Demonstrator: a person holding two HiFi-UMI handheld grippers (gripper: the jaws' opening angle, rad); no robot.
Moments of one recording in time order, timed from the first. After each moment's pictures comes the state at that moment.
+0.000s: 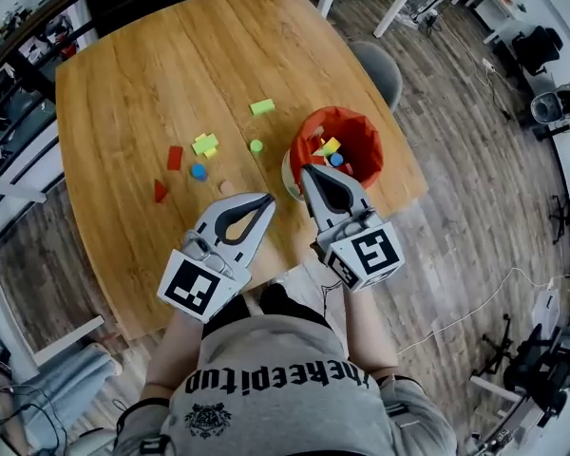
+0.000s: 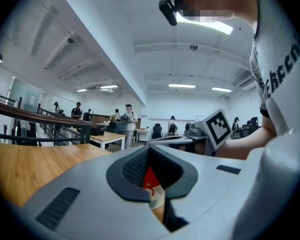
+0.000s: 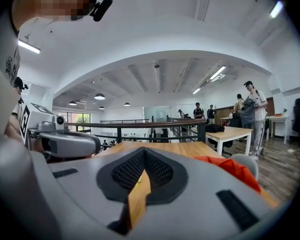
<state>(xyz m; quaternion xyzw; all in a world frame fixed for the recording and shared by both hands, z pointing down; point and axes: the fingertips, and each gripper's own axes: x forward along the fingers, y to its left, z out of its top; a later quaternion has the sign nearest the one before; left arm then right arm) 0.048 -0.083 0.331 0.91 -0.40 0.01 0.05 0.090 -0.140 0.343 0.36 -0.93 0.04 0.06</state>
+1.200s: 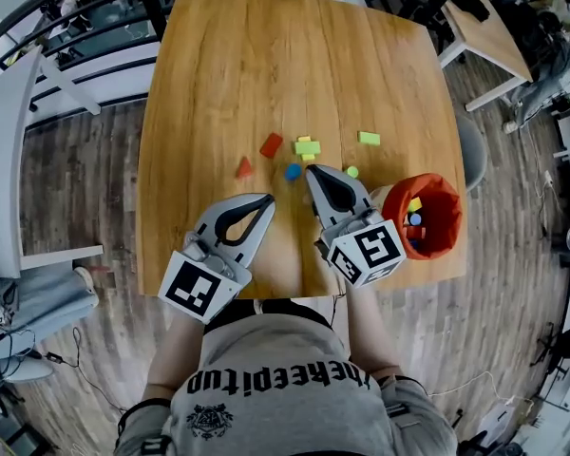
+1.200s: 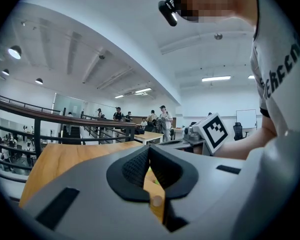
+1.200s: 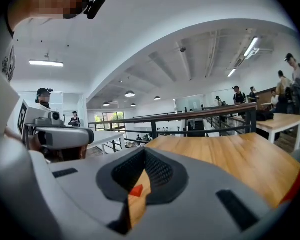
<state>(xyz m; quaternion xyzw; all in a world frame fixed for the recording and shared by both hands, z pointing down) -0.117 -0.045 0.341 0.80 -0.60 0.00 0.06 -0.096 -0.124 0.373 0.15 -0.98 0.06 0.08</state>
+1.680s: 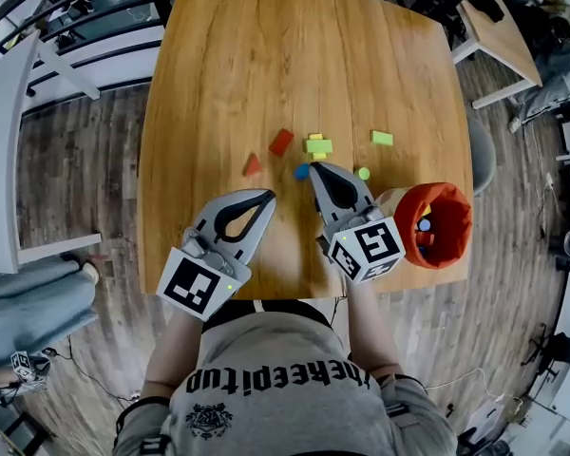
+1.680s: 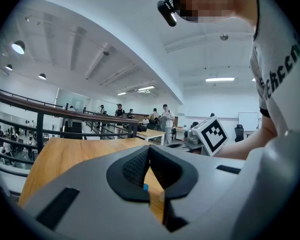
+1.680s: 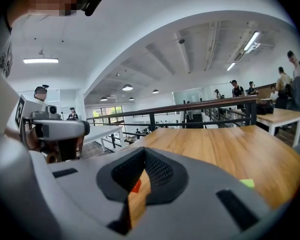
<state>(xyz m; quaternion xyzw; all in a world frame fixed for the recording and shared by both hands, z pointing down) -0.146 -0.050 0.353 0.79 -0.60 0.00 0.09 -0.121 -0.133 0.403 0.16 -0.98 0.08 0.12</state>
